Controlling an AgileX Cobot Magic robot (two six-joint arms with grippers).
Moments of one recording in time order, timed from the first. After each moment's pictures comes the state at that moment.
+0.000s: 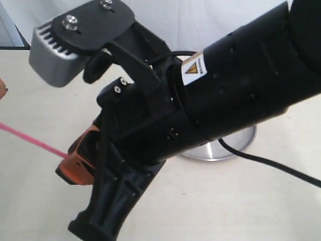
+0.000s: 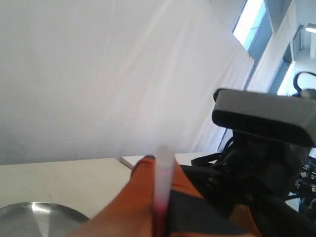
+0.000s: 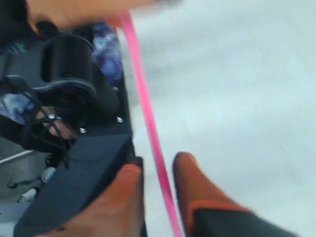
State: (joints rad) left arm -0.04 0.36 -0.27 1.25 -0.92 -1.80; right arm 0.91 1.33 -1.11 0.66 0.69 -0.66
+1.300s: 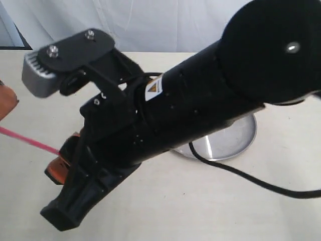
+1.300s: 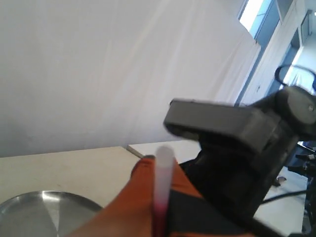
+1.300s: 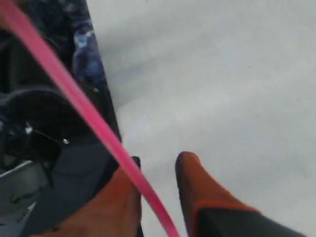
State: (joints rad) left arm -0.04 0.37 -0.27 1.31 -0.93 -1.79; right arm 0.91 1.43 -1.09 0.72 0.59 -0.64
